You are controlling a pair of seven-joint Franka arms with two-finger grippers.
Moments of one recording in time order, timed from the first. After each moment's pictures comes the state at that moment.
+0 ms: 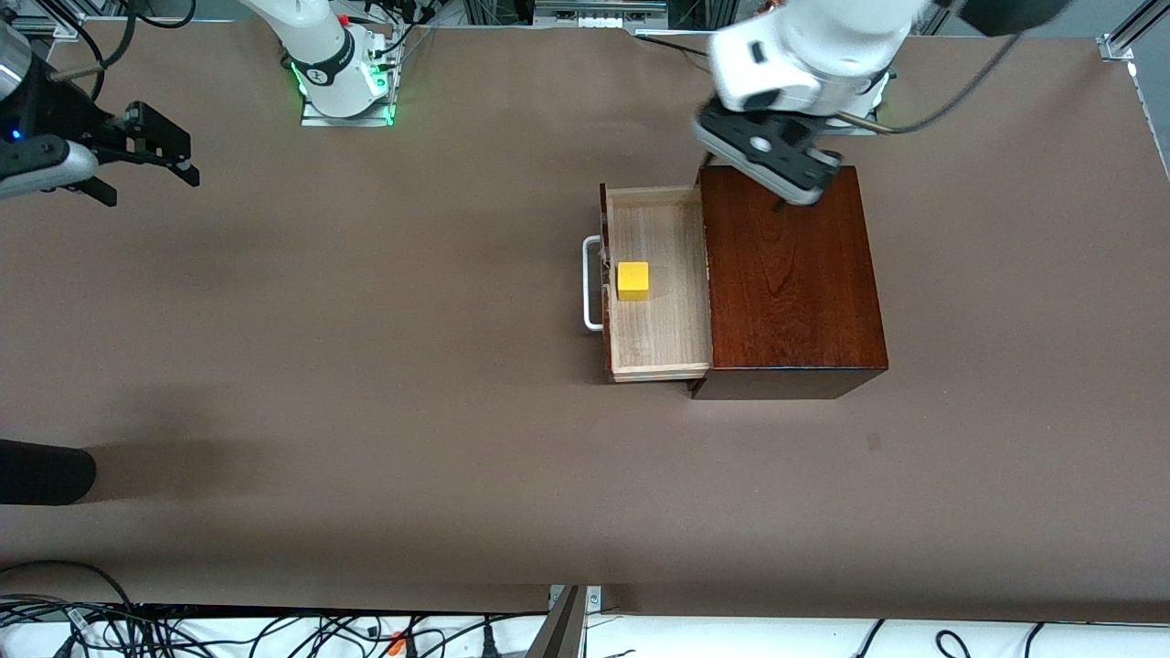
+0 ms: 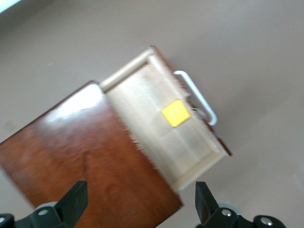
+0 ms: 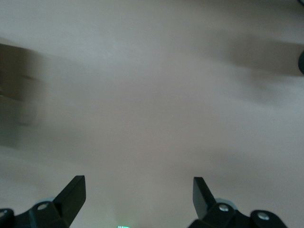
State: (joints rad) left arm -0.39 0.16 -0.25 -1.41 -0.05 1.59 0.00; right arm 0.21 -0.04 -0.13 -1.59 0.04 1.54 -0.14
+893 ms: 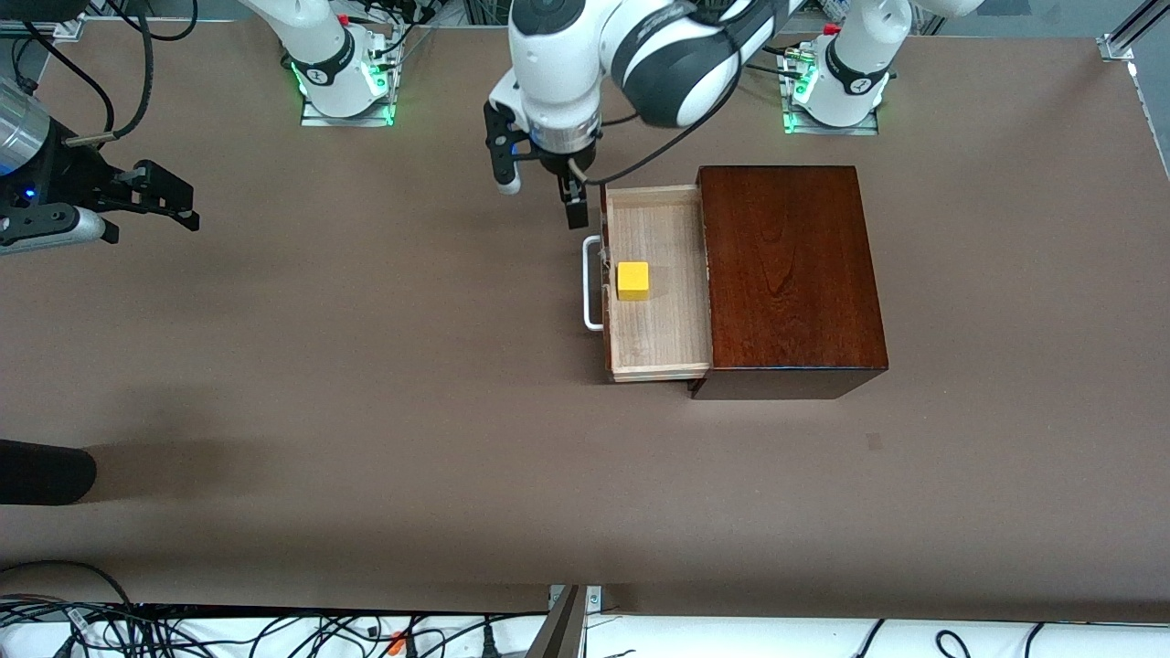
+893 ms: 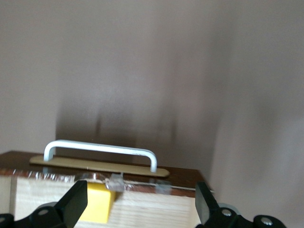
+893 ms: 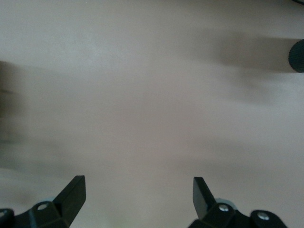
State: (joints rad) left arm -0.71 0.51 -0.26 -1.41 0.17 1.84 0.45; right arm 0.20 0.02 -0.14 -1.59 0.03 1.60 -0.11
